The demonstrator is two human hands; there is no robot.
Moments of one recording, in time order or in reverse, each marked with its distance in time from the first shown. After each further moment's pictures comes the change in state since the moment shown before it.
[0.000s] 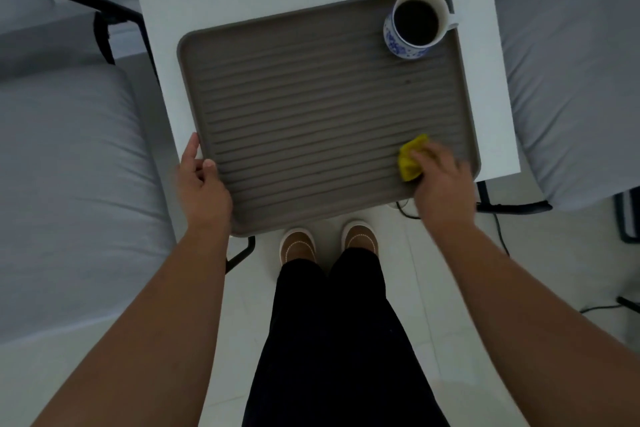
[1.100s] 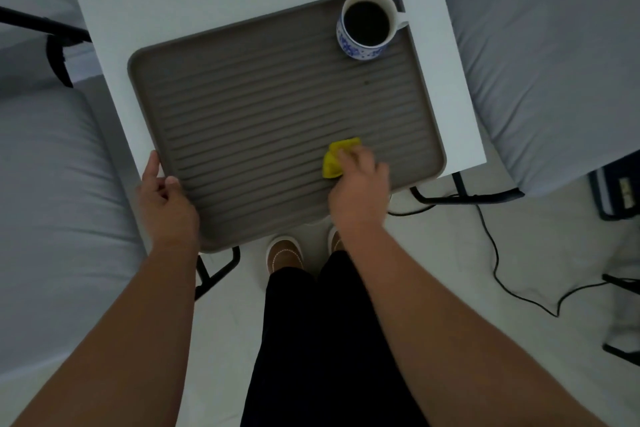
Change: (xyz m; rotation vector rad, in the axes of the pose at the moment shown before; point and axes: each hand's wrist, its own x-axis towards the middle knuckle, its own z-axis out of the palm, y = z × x) left_hand 0.005 -0.005 0.004 0.073 0.044 0.013; right_hand -0.001 -0.083 0.016 0.166 -0.030 0.227
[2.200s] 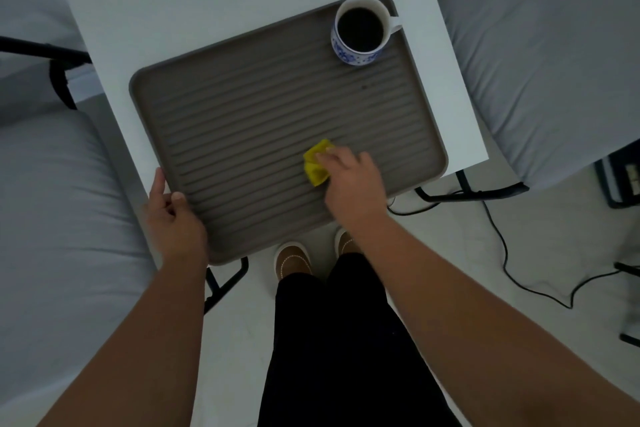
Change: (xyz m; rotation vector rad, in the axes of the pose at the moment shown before) left_hand -0.007 0.007 -0.004 0.023 -0.016 0.022; right_hand 0.019 0.000 0.002 -0.017 -0.110 -0.289
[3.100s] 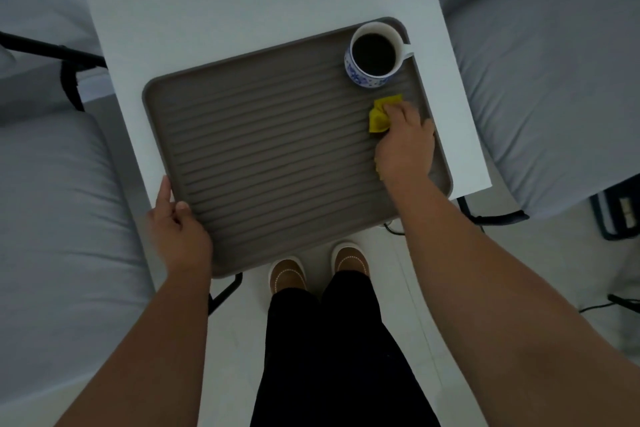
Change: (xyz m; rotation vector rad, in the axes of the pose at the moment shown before) left_hand 0.001 -0.005 0.006 0.017 0.019 0.056; right_hand 0.073 0.052 -0.040 -0.050 0.158 0.355
